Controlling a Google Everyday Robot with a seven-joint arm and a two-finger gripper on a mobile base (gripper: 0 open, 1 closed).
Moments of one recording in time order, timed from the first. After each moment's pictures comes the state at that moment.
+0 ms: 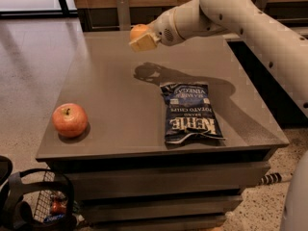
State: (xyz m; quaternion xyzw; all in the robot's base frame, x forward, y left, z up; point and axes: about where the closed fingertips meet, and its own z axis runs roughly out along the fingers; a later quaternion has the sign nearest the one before) arm 0.716 0.030 0.921 -0.49 0.71 0.23 0.45
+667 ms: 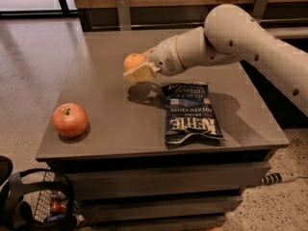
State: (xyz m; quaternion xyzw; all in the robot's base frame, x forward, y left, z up) arm 0.617 0.042 0.884 -0.51 0.70 0.30 0.41
